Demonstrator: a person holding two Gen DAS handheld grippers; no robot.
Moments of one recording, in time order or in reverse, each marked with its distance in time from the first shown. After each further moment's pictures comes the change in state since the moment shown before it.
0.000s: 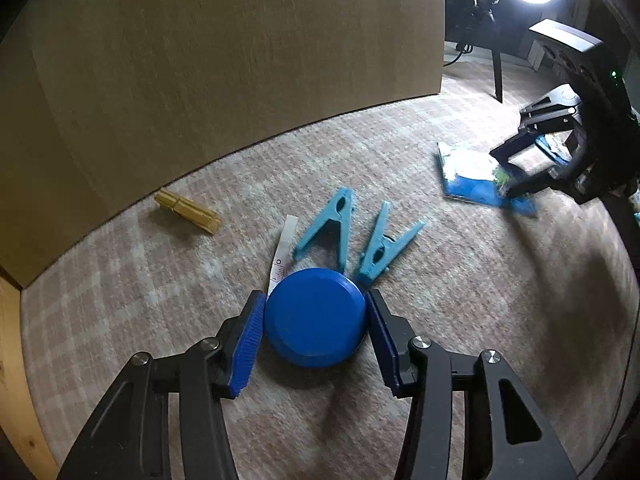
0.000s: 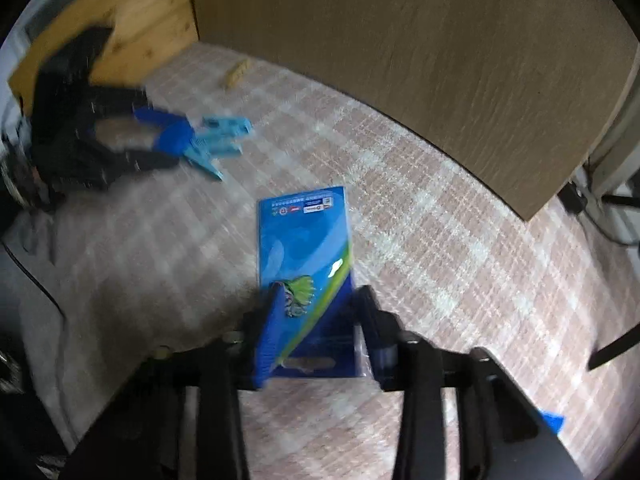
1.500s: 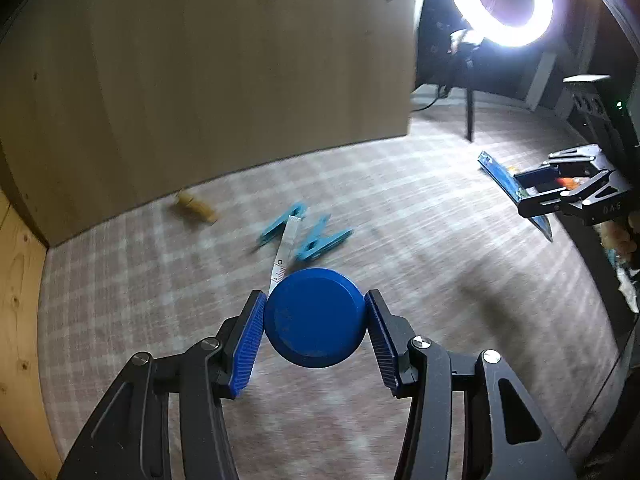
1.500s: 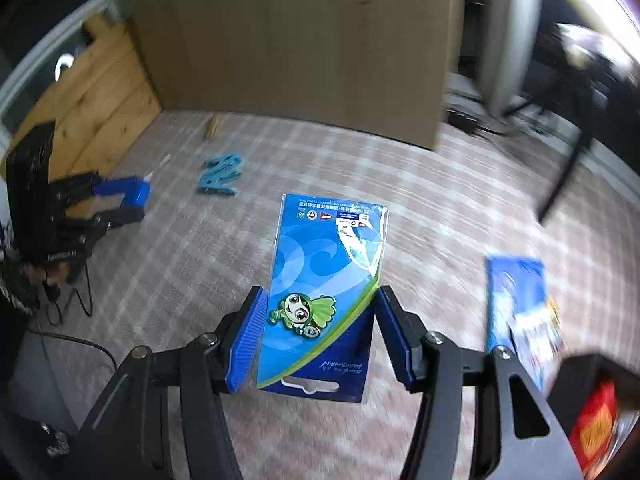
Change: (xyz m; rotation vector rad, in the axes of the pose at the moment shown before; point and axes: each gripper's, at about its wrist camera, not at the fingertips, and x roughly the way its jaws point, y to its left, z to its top) left arm -0.064 -0.047 -0.013 -0.079 -0.126 0.002; right arm -0.084 0.030 -0.056 0.320 -0.155 -0.139
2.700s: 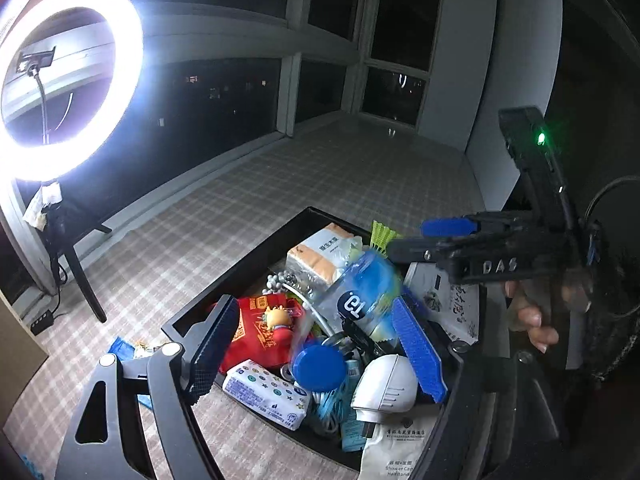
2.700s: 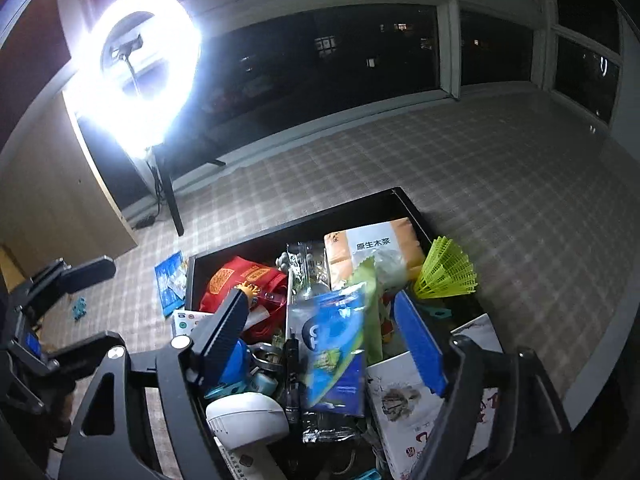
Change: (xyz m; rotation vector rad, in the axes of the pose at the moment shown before) left arm -0.016 -0.432 0.113 0.453 -0.167 -0.496; right arm -0.266 -0.196 -0.240 0.652 -0.369 -0.457
